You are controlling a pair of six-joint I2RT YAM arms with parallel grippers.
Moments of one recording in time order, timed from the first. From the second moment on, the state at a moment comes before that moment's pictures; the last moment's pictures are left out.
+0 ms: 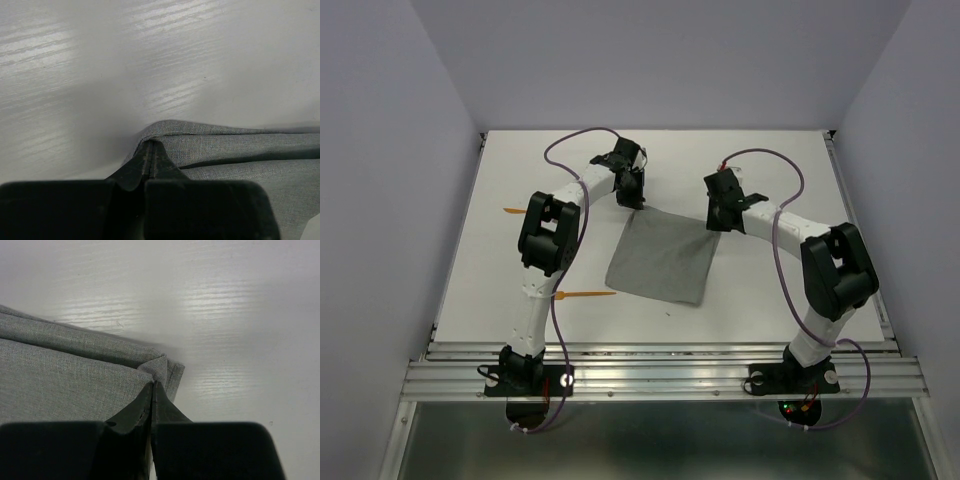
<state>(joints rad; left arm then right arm) -0.44 2.33 1.90 -0.61 0.17 -0.36 0.44 1.76 1.18 -0.36 0.32 0.45</state>
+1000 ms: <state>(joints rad) -0.44 2.33 1.90 -0.61 0.17 -0.36 0.39 1.77 1.18 -0.34 0.27 0.42</state>
